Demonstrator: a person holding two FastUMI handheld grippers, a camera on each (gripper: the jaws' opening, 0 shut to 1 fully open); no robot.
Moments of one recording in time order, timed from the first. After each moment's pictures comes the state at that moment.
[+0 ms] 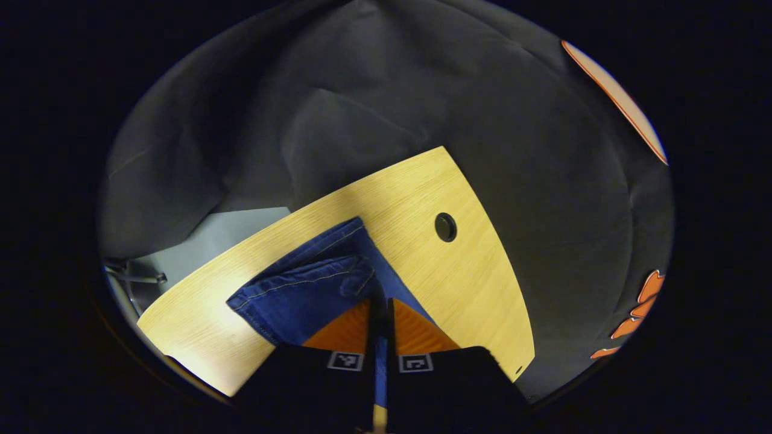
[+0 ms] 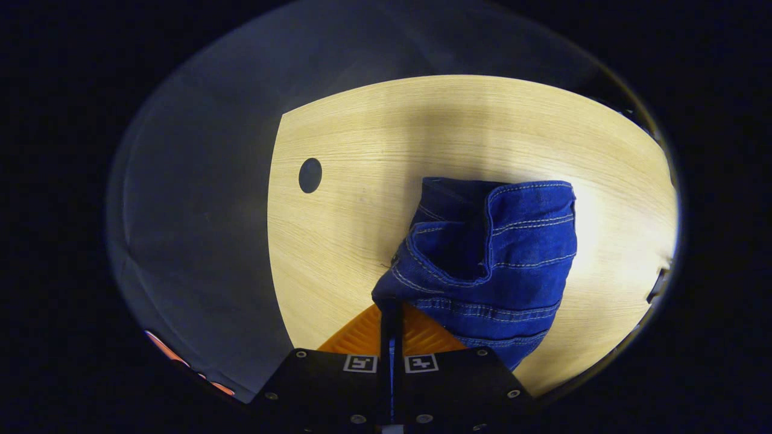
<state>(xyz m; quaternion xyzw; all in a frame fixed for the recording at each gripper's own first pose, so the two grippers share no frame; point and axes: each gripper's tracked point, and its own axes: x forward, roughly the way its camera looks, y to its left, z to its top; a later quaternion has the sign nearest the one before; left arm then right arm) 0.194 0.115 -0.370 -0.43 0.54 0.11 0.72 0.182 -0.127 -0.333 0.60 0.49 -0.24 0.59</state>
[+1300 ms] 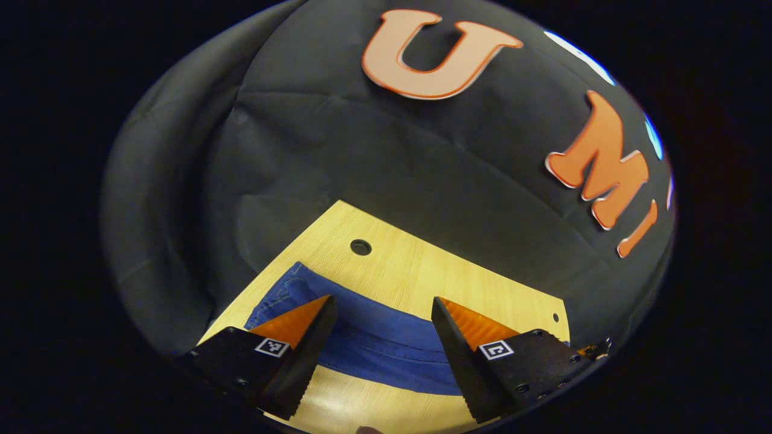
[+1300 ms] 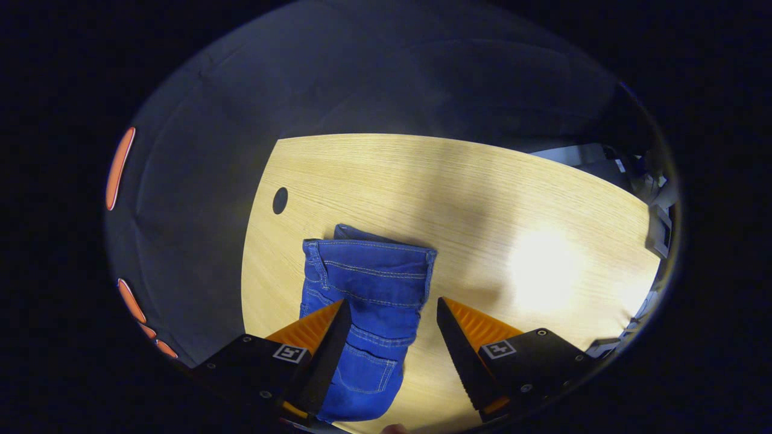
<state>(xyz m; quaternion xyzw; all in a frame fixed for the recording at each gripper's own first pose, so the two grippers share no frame) 0.158 0.059 -0.247 -0.23 0.38 -0.04 0.90 0.086 -0.205 -0.358 0.52 0.46 -0.23 0.68</state>
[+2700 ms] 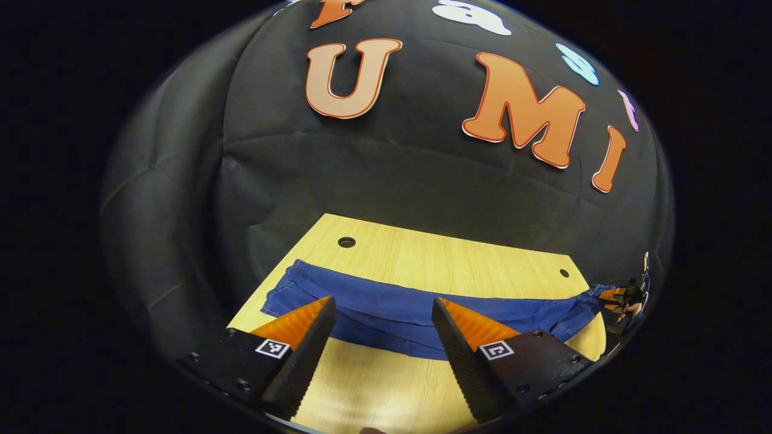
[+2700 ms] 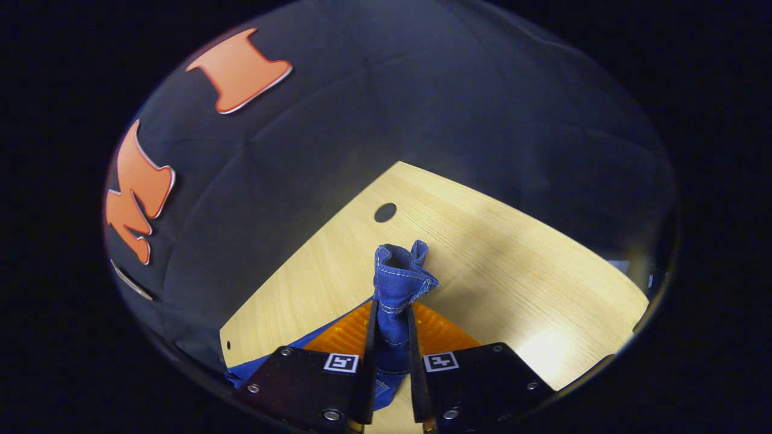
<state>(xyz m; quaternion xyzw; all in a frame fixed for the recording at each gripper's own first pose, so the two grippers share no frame) 0.040 -0.009 -0.190 -0.13 0.35 -0.05 0.93 0.119 -0.181 -0.270 0.34 0.33 -0.09 0.88</state>
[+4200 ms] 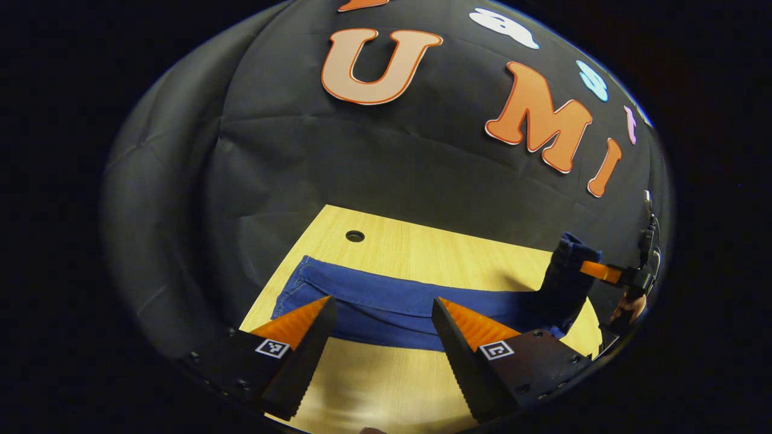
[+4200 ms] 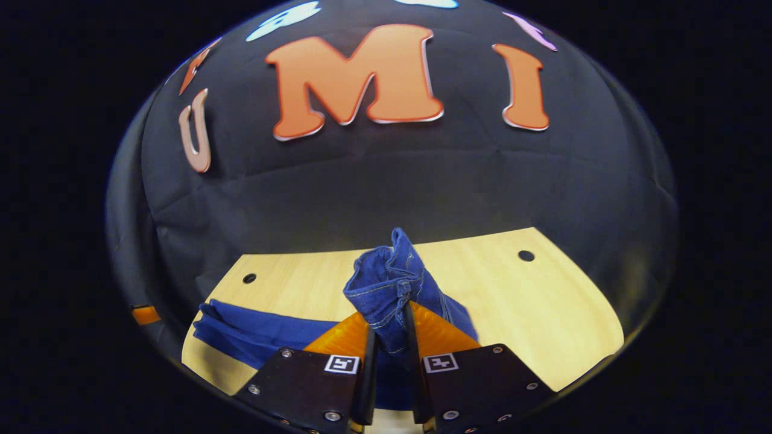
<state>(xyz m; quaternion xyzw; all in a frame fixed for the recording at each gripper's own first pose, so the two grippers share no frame) 0.056 0.080 -0.247 -0.17 0.36 -0.10 0.91 0.088 0.106 -0.154 0.09 0.25 0.06 0.96</state>
